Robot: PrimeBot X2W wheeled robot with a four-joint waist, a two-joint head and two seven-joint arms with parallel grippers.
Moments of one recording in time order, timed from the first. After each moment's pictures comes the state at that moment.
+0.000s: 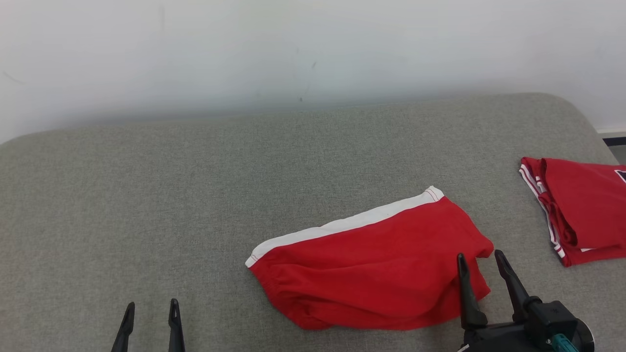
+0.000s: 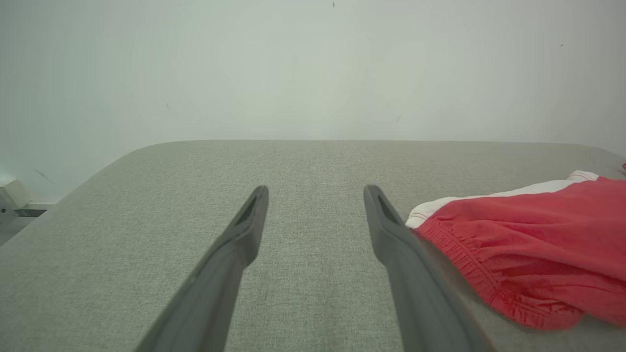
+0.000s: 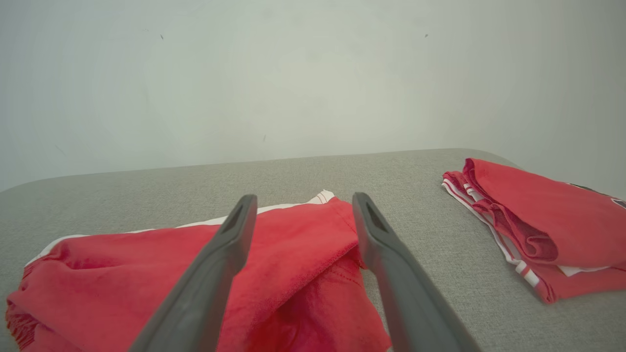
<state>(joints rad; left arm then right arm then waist) 0.14 0.05 0.00 0.03 -0.11 -0.03 -0.26 0.00 -0.05 -0.06 0.17 0.06 0.13 -0.26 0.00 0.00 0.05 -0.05</state>
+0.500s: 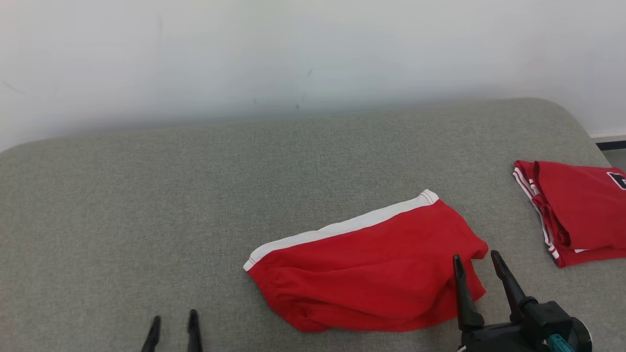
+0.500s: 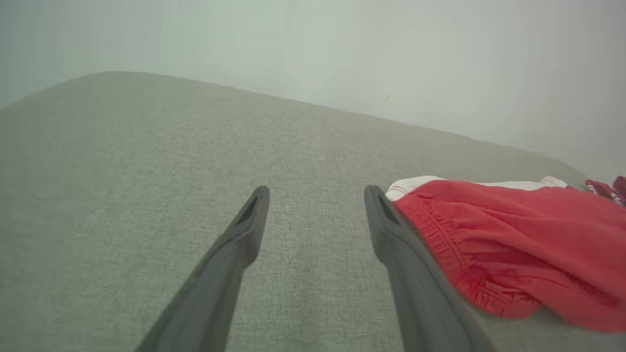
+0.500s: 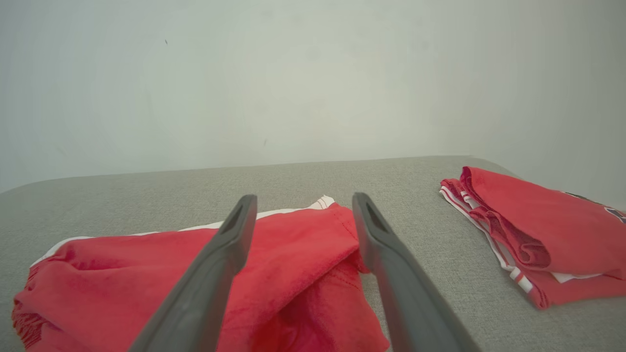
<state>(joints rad) 0.09 0.05 -0.05 0.19 -0.31 -0.07 -0.26 0.00 -0.05 -0.05 0.17 0.05 0.13 -0.26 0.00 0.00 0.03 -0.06</state>
